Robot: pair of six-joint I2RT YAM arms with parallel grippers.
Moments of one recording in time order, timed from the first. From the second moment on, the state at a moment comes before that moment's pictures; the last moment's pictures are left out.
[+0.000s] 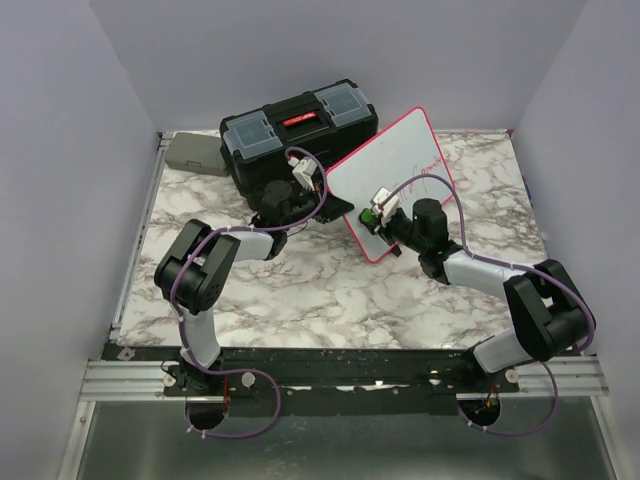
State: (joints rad) left arm -0.49 1.86 0.92 0.90 0.57 -0.72; right arm 0.45 1.50 0.65 0.54 -0.30 -0.43
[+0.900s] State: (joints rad) left arm -0.49 1.87 0.92 0.92 0.54 -0.74; right arm 0.44 1.50 0.66 0.45 -0.31 -0.35
